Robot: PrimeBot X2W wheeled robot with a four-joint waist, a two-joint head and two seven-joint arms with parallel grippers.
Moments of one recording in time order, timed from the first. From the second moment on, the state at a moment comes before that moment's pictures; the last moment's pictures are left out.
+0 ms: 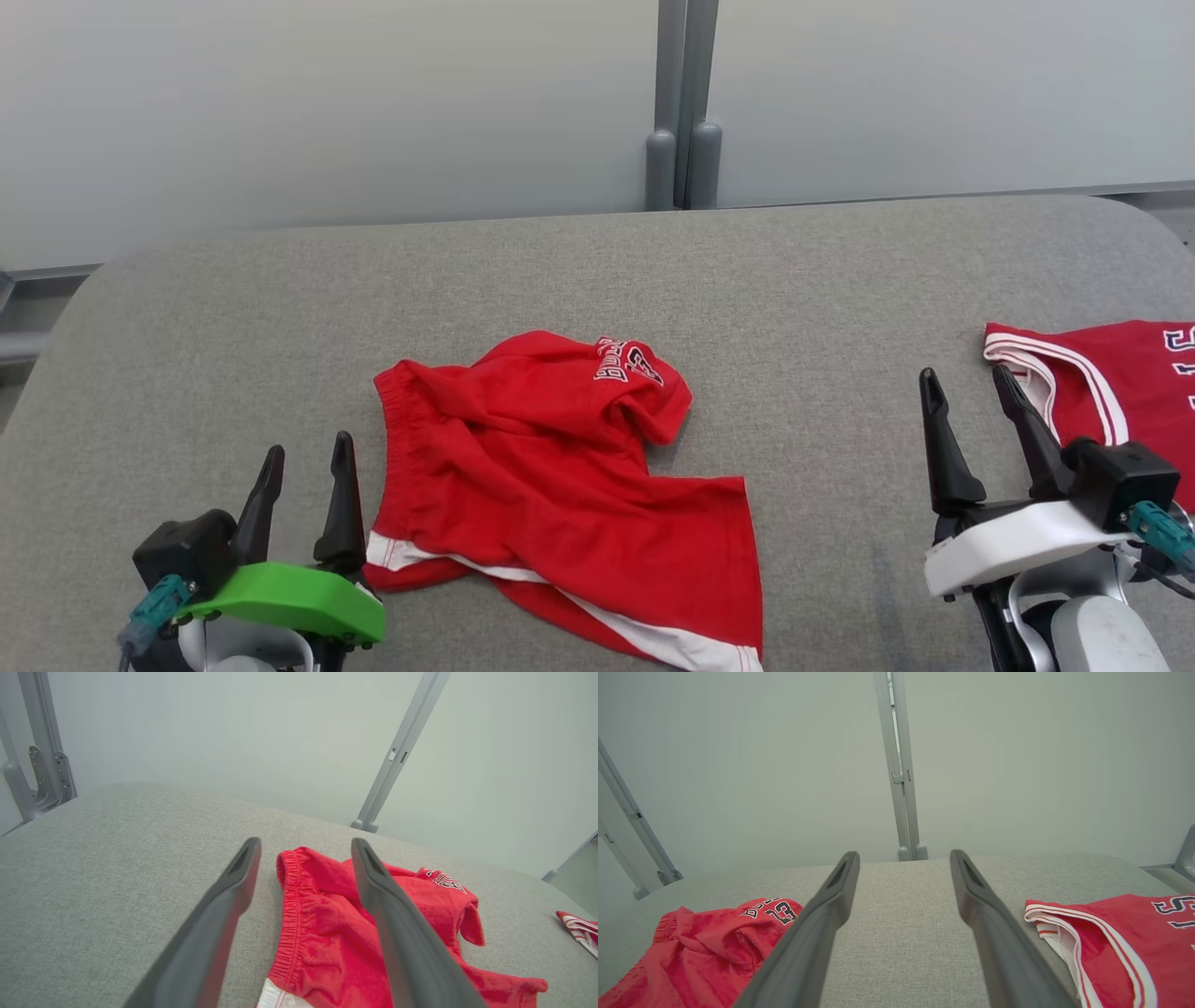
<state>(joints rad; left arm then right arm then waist) -0.10 0.31 -0.39 0.19 -0.74 0.16 -0.26 -0.02 -0.05 -0.03 0.00 0.19 0.13 -0.11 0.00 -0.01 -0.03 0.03</state>
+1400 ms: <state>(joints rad) 0.10 0.22 -0.26 0.08 -0.58 0.13 -0.26 0.06 -0.05 -0.01 -0.02 0.21 0.13 -0.11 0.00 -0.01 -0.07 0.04</state>
